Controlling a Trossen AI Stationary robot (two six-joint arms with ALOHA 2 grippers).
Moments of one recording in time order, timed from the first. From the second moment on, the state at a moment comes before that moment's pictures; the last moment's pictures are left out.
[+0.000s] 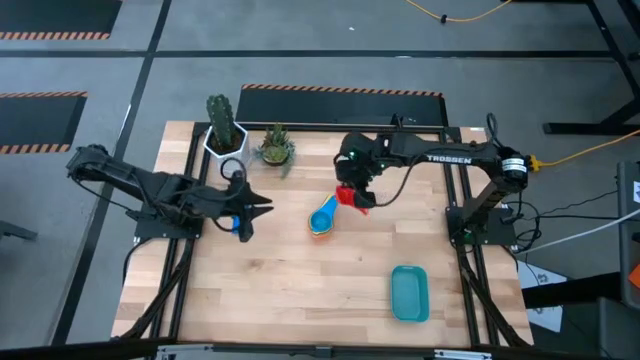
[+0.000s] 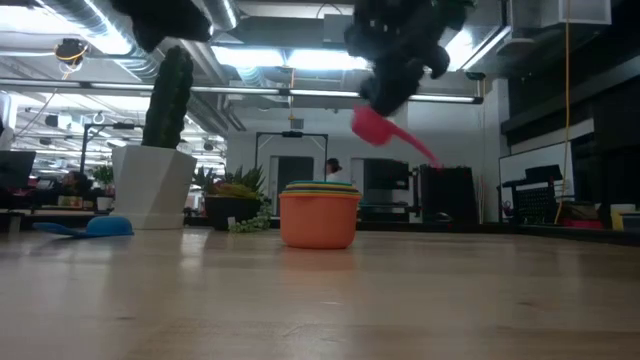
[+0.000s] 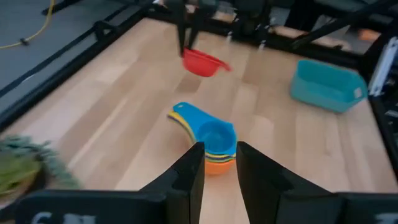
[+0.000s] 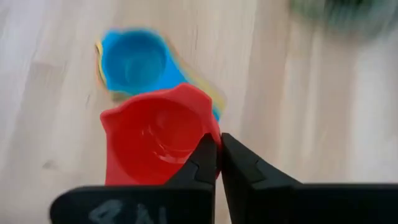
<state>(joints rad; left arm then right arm) -0.31 0.88 0.76 -0.38 -0.49 -0.41 -0.23 1.68 1.39 -0.78 -0.17 -0.38</state>
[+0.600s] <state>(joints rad) -0.31 0.86 0.60 -0.11 -0.49 -0.41 -0.10 1.77 1.42 -0.59 -0.18 -0.74</state>
